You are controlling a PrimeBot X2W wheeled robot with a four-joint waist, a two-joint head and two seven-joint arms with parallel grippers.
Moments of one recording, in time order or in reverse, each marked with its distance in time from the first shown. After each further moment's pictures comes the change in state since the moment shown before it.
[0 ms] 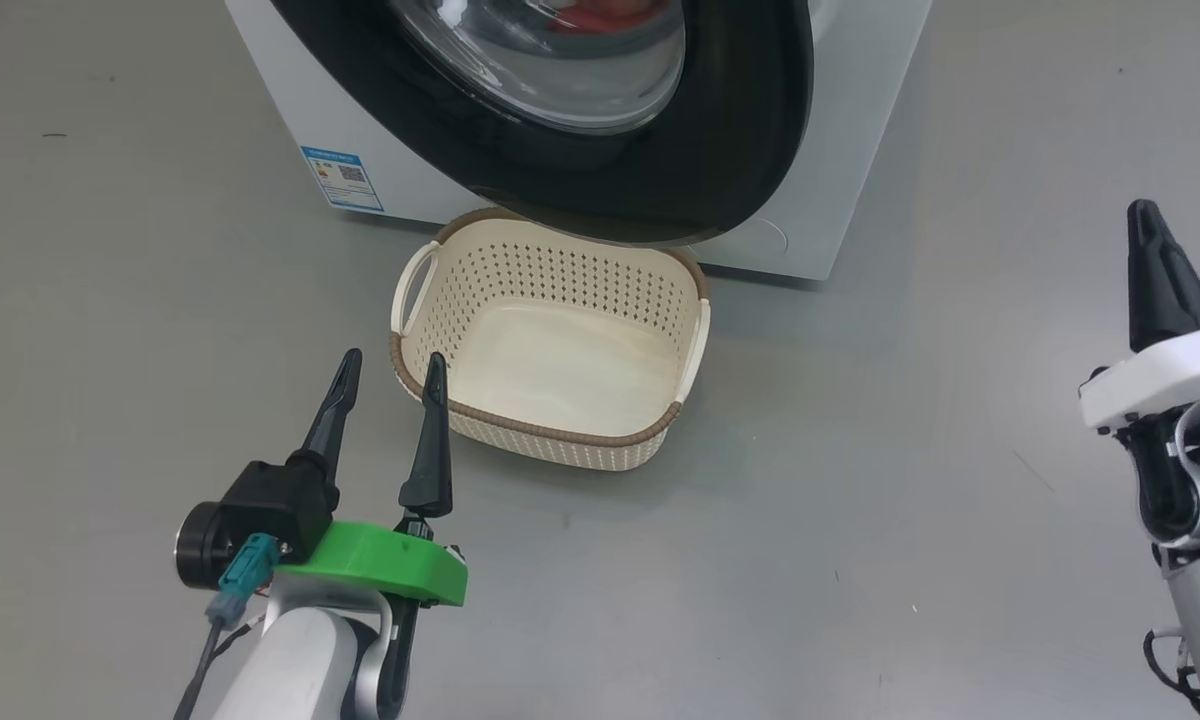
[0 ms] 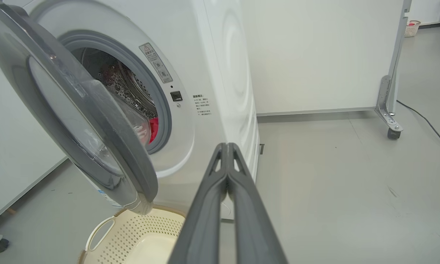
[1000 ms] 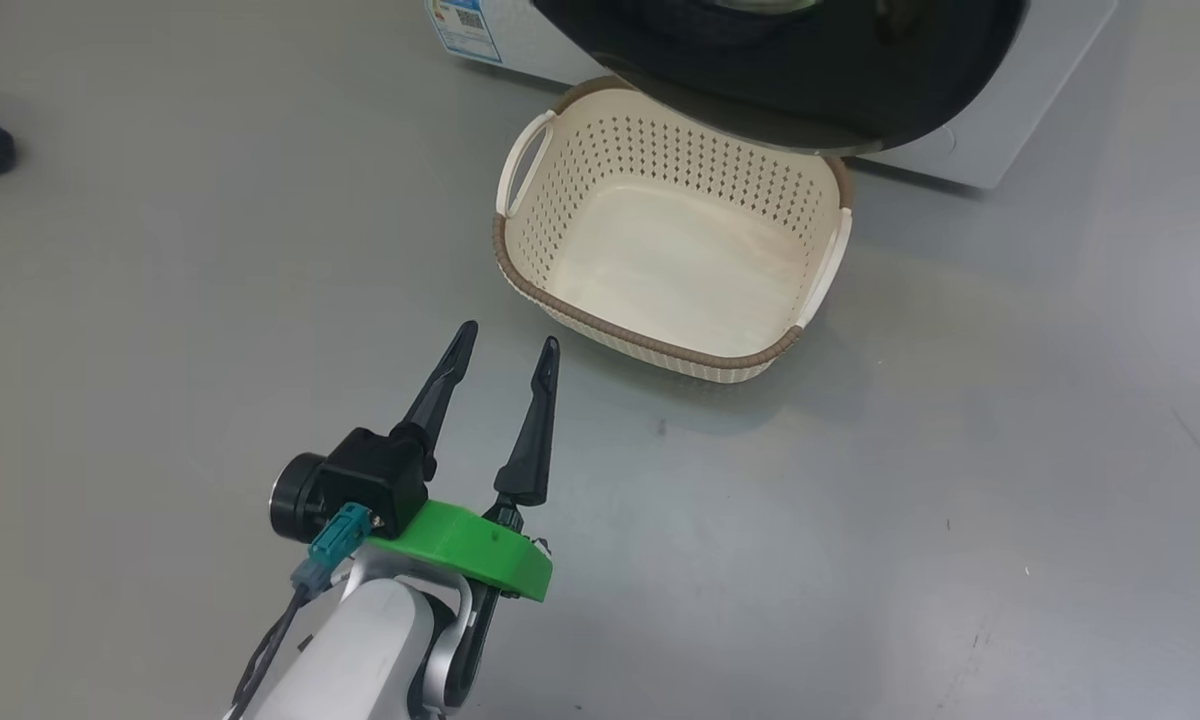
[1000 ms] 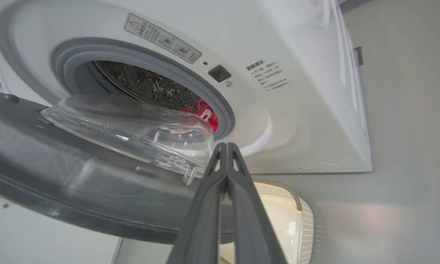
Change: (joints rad) left arm -0.094 -0.002 -0.180 0.006 -0.071 0.000 0.000; right arm -0.572 0.029 -0.188 0.294 0.273 0.037 0.612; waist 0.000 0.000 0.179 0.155
